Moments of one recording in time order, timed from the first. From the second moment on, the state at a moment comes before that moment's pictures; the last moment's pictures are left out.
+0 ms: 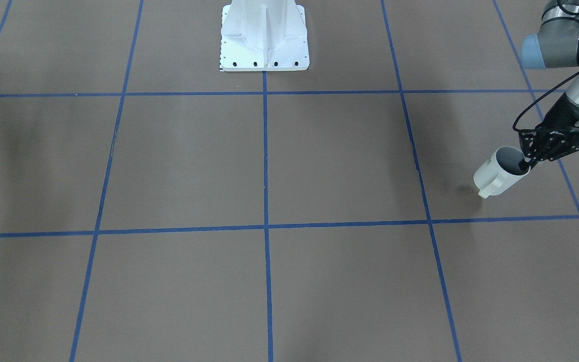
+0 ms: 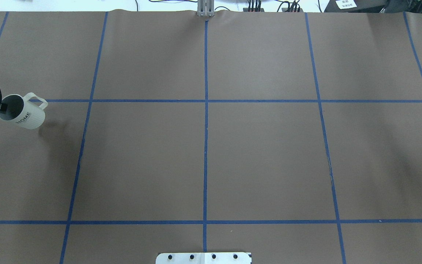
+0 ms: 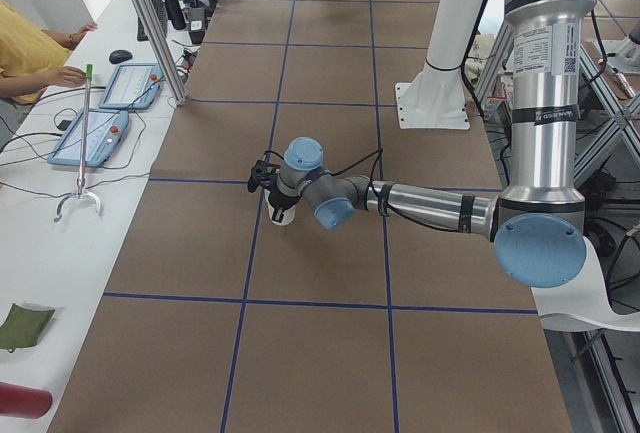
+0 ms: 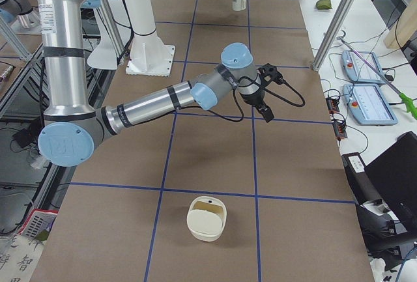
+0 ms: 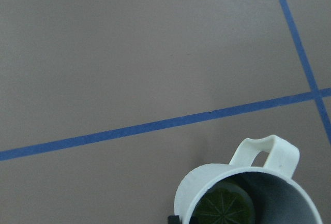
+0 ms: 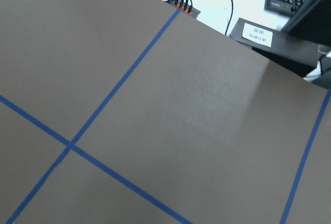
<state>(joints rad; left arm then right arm) -1.10 -1.52 -1.71 -2.34 -2.13 -0.73 1.38 -1.53 1.88 -1.12 2.23 0.10</state>
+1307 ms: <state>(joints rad) -1.08 -2.01 -1.79 -2.23 -2.13 -1.96 0.90 -1.22 1.82 -0.75 1.65 0.40</state>
